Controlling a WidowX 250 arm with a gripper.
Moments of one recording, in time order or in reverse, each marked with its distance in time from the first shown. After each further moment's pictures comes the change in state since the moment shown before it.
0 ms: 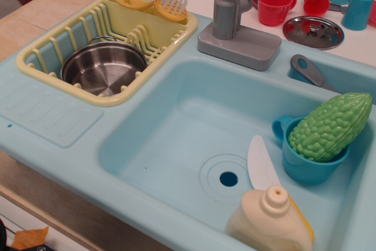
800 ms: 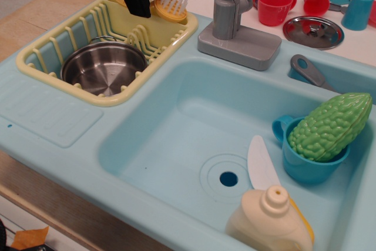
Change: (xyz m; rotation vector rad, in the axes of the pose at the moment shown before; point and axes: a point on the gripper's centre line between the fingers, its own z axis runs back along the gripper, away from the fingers) arm 0.001 -0.004 -0.035 -0.014 -0.042 0.015
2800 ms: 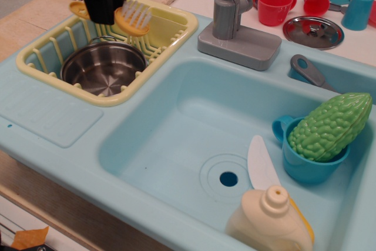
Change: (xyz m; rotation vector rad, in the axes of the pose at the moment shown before) arm -0.015 -0.065 0.012 -0.125 0.043 0.286
